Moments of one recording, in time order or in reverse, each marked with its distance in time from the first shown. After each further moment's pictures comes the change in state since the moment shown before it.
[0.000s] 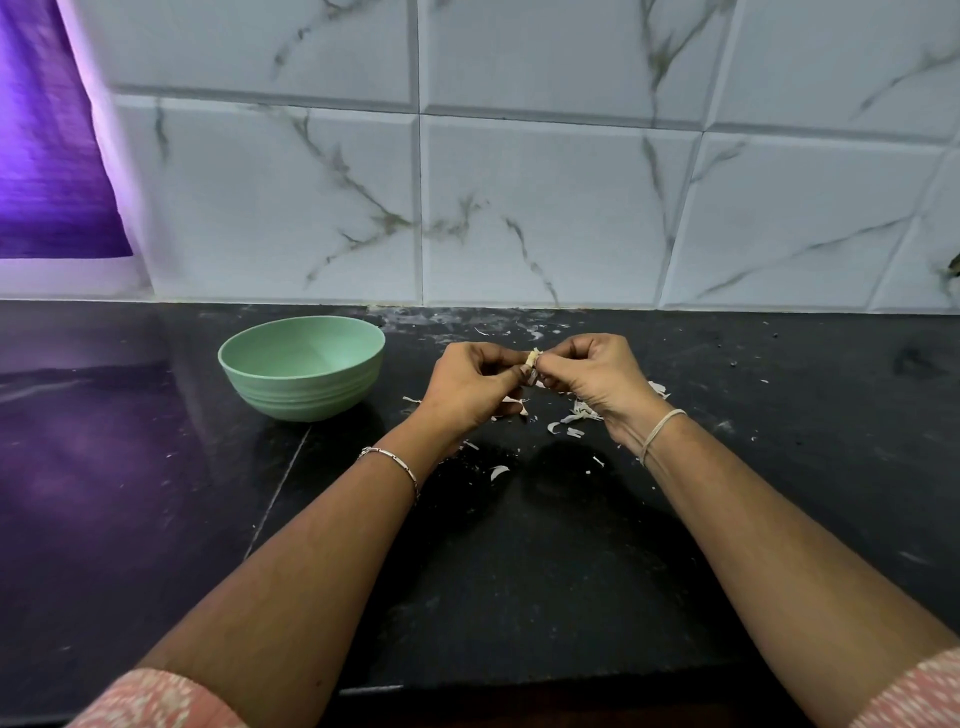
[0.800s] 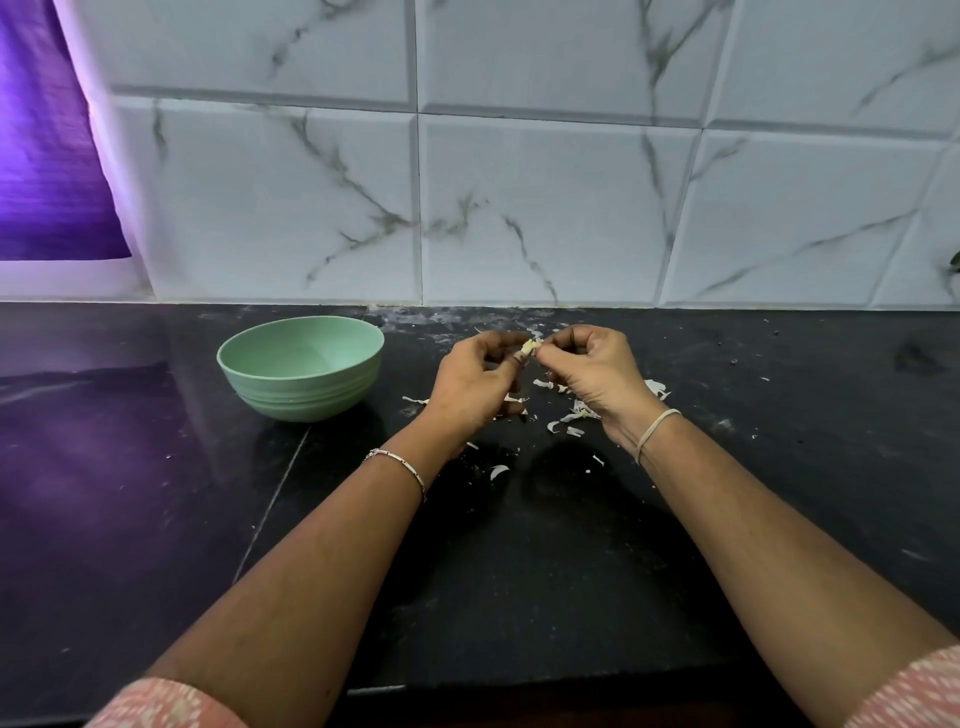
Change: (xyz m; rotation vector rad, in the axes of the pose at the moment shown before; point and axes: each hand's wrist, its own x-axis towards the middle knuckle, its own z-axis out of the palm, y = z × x) left_hand -0.001 0.006 0.005 0.059 0.033 0.042; right_hand -0.001 -0.001 0.004 0.043 0.043 -0.074
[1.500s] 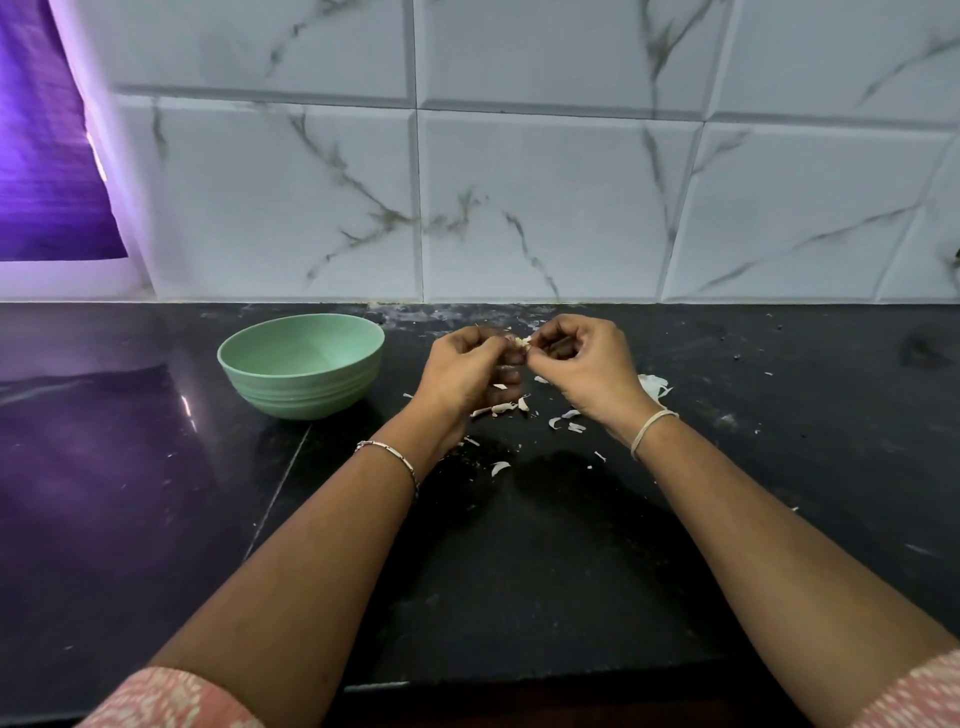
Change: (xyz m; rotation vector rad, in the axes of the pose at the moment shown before) left_hand -0.001 0.009 -0.004 -0.360 0.053 -0.173; right_hand 0.007 0.010 0.000 -0.356 -0.011 -0.243
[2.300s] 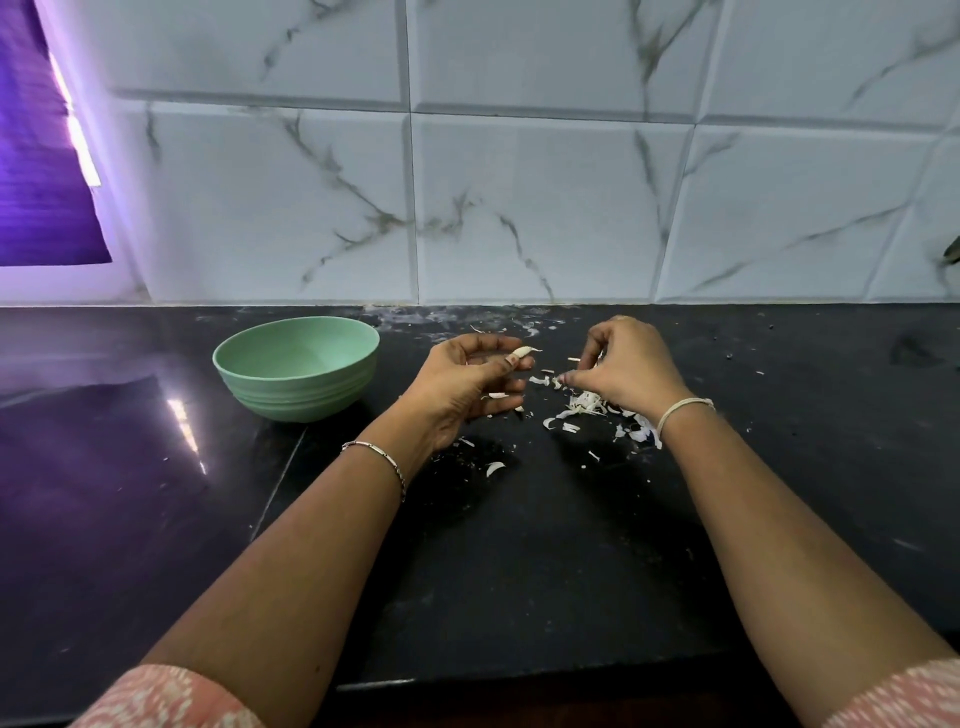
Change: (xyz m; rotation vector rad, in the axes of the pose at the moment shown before) left_hand -0.005 0.001 -0.008 0.006 -0.175 -0.059; right_hand 0.009 0.011 -0.042 -0.573 -0.087 0.083
